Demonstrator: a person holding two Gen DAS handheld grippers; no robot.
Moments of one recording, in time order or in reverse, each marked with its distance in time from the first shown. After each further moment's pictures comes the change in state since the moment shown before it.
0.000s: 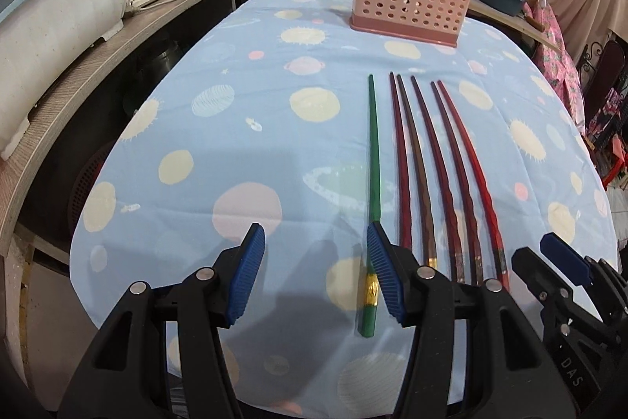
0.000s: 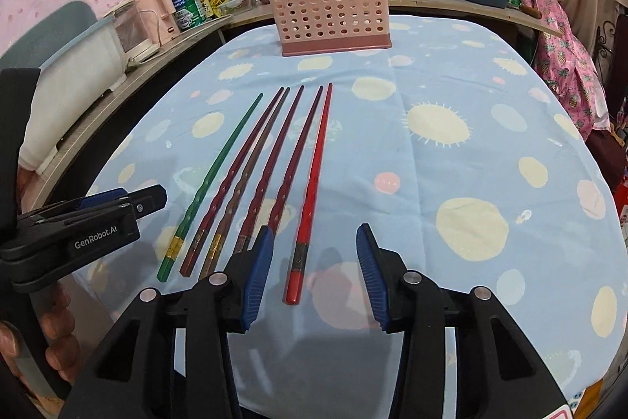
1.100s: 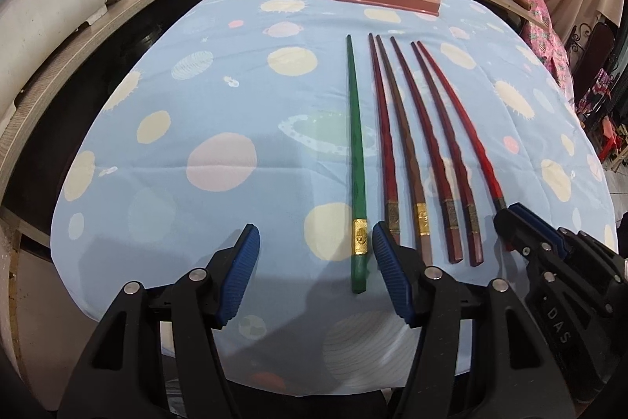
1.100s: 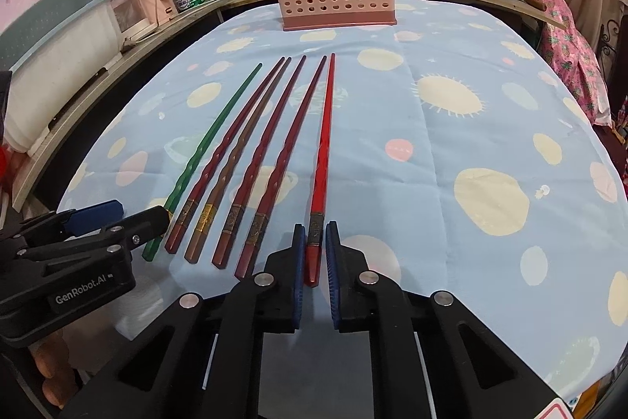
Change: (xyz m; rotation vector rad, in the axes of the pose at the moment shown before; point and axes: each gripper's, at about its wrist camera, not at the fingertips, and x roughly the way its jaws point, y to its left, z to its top) left arm 0.007 -0.007 -0.026 0.030 0.053 -0.040; right arm 0.017 0.005 -0.016 -0.019 0.044 -0.017
